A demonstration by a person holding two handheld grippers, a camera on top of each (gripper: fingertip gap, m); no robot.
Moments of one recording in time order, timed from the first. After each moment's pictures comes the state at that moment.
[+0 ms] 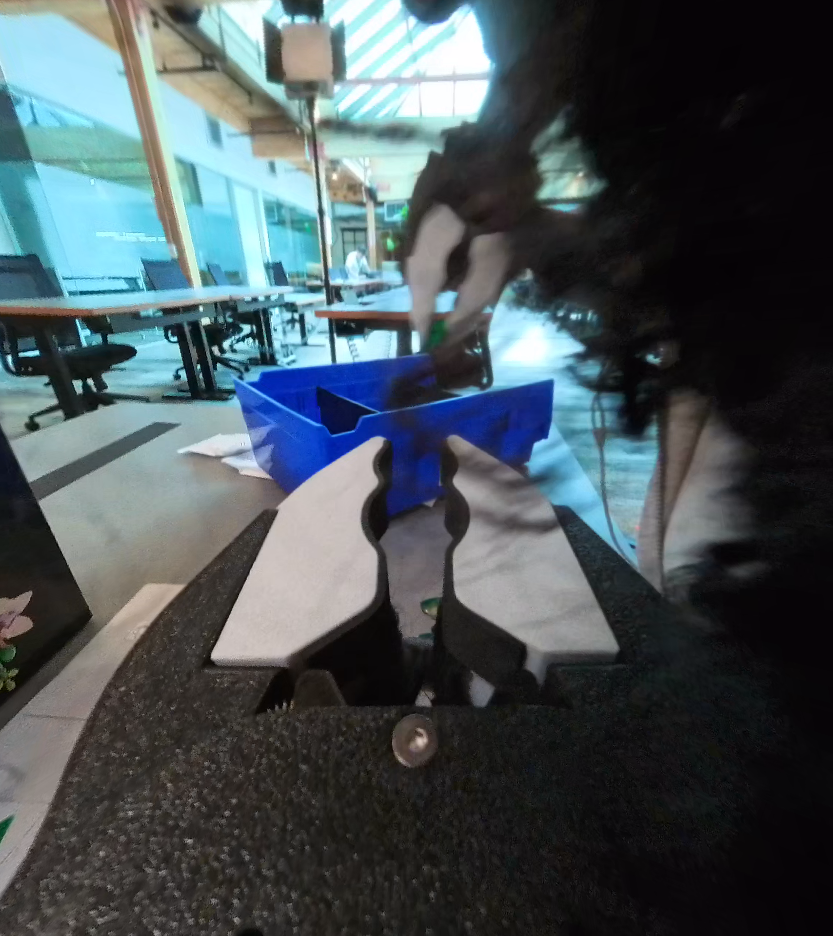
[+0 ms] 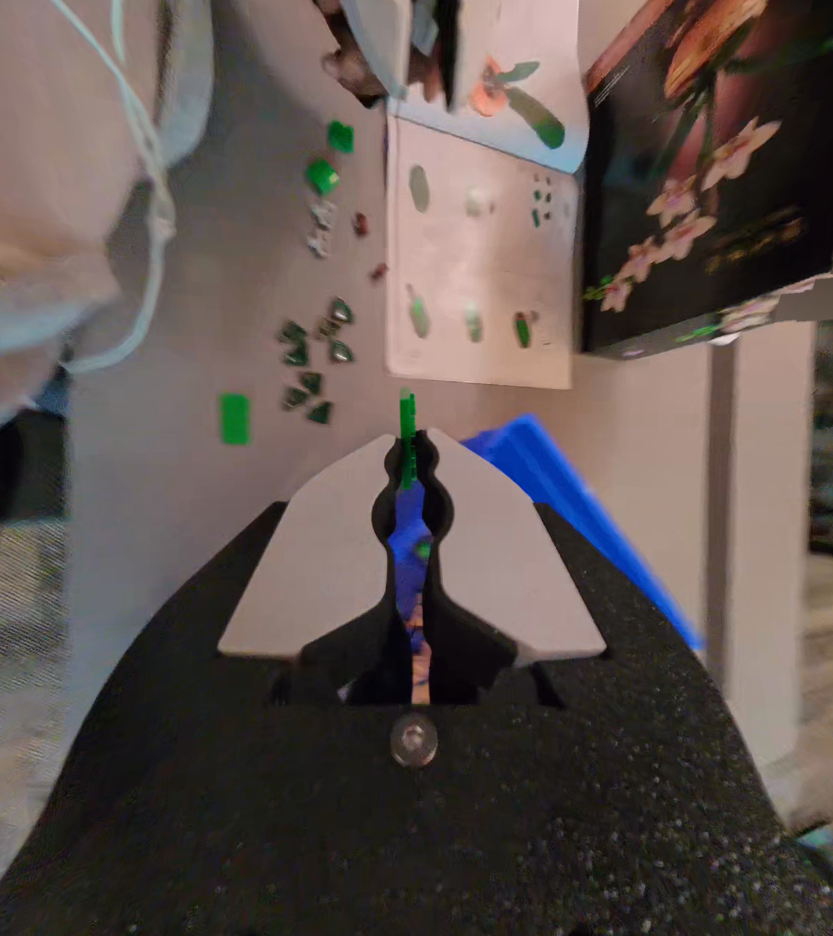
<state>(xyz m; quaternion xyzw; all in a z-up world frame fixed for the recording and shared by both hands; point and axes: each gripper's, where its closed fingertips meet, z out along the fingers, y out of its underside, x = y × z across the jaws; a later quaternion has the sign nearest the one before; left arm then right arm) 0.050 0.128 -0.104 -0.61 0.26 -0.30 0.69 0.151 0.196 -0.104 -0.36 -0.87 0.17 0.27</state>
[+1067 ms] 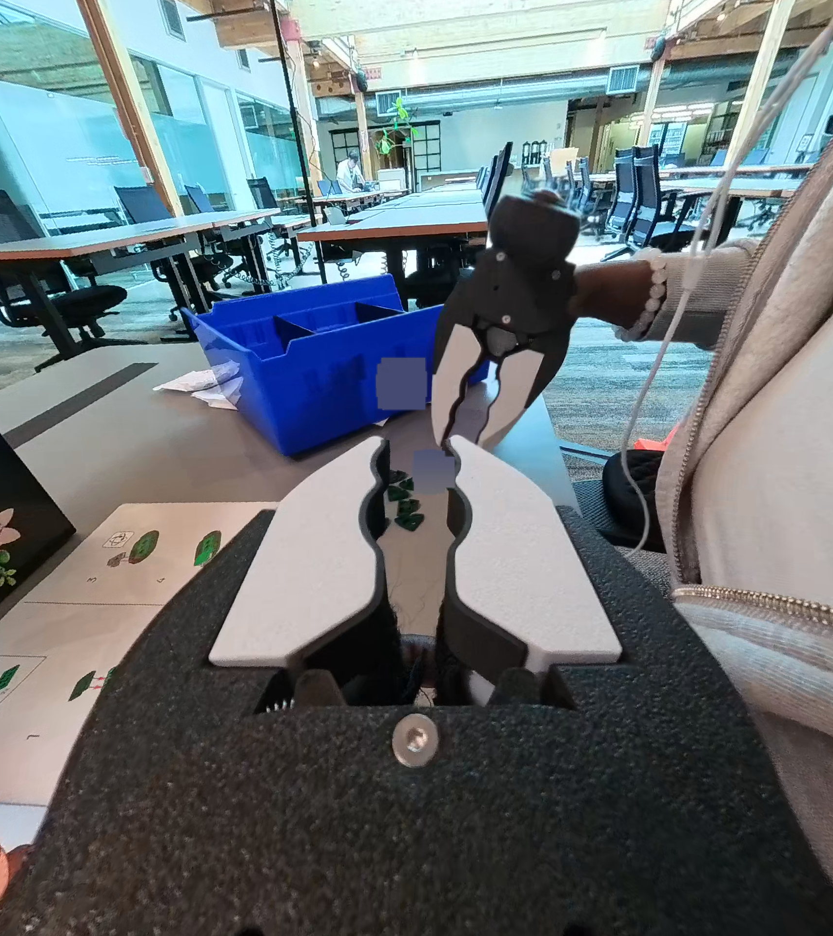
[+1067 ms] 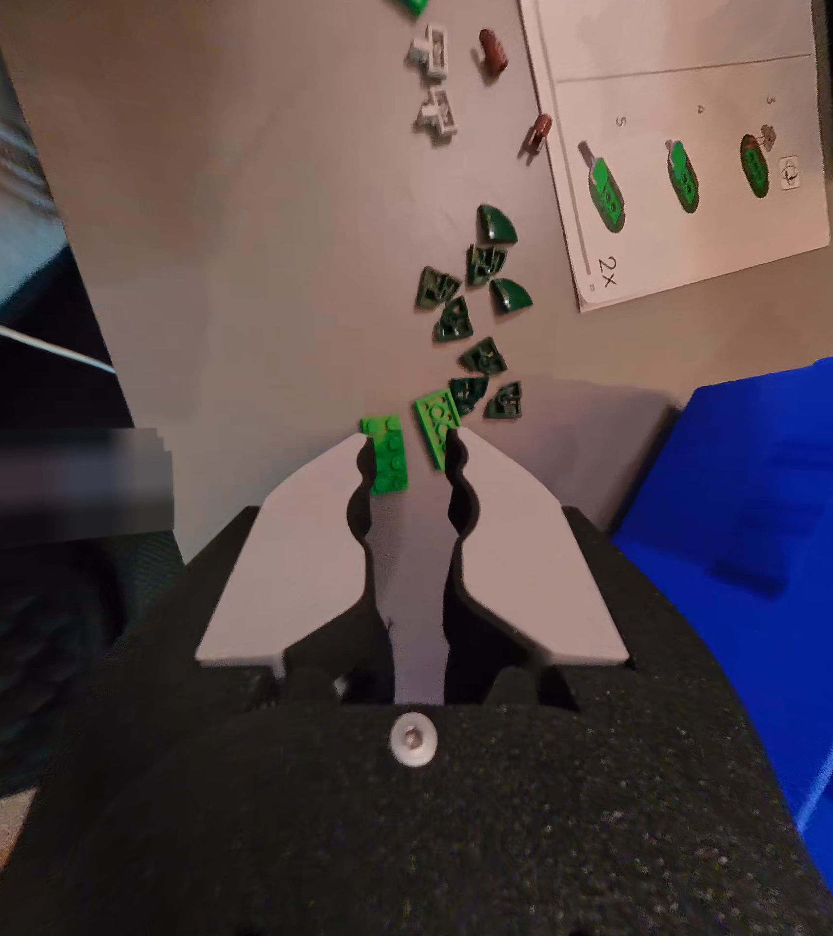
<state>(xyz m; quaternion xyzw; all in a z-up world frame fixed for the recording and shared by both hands) 0.063 0.056 -0.127 -0.65 0.31 -0.25 0.64 0.174 0.132 -0.232 -0.51 -0.81 0.13 0.25</state>
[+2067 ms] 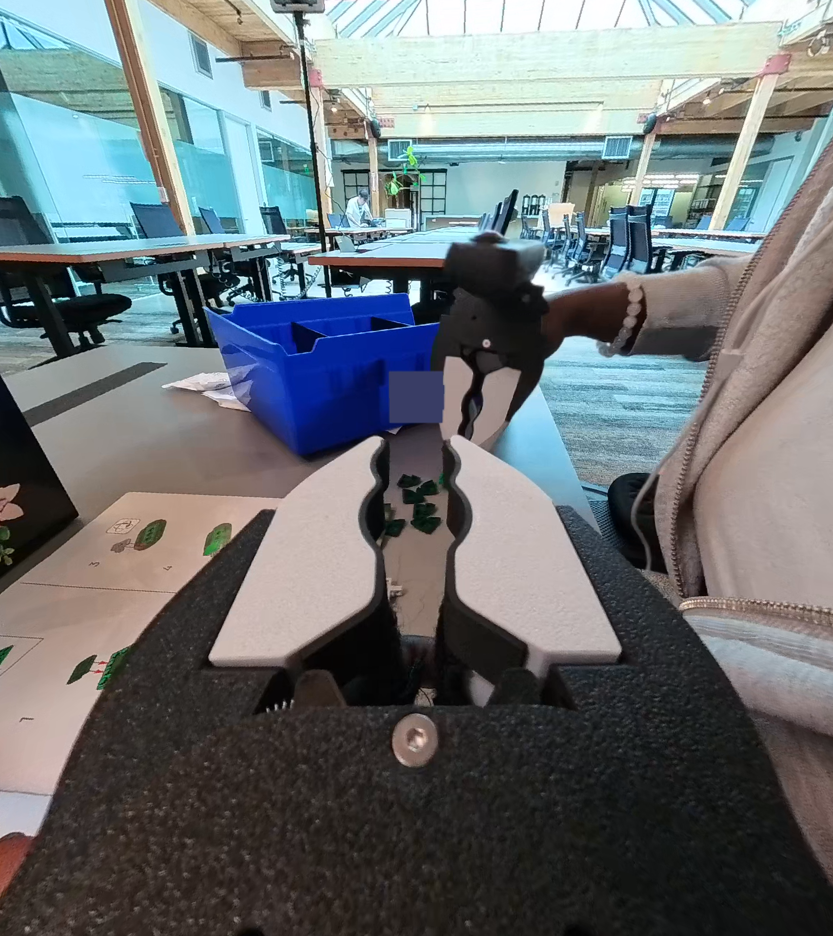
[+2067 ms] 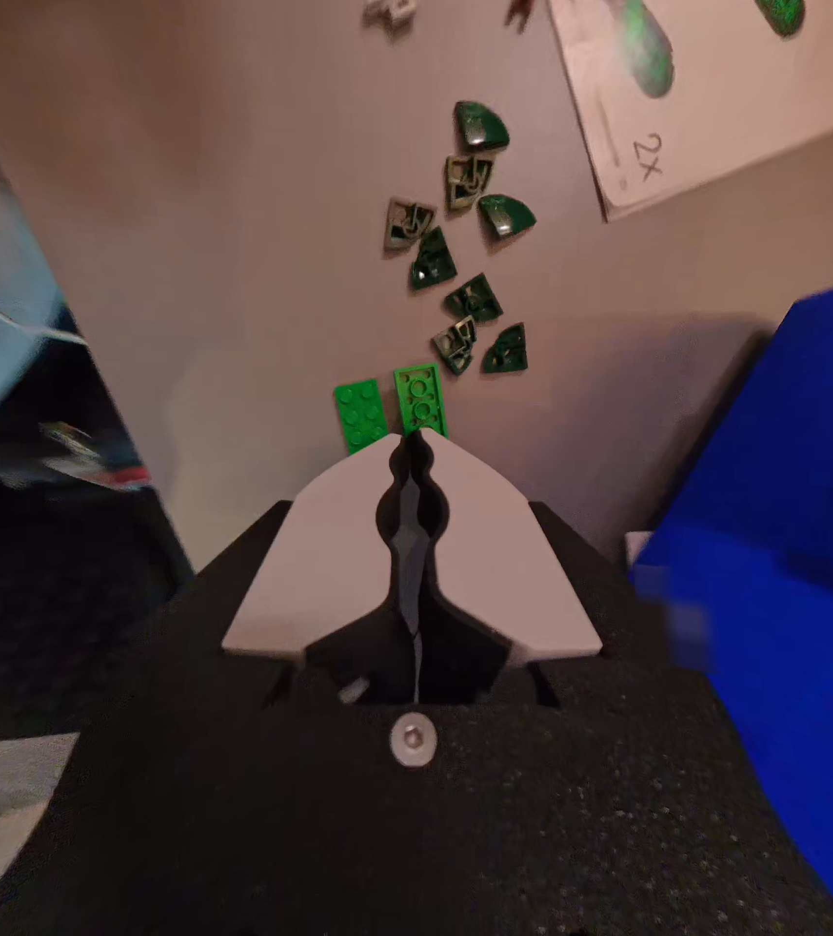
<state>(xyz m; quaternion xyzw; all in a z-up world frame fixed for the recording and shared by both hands) 0.046 0.066 -0.133 -0.64 0.27 -0.28 0.66 0.183 0.146 -0.247 -0.58 -0.79 0.17 0.14</state>
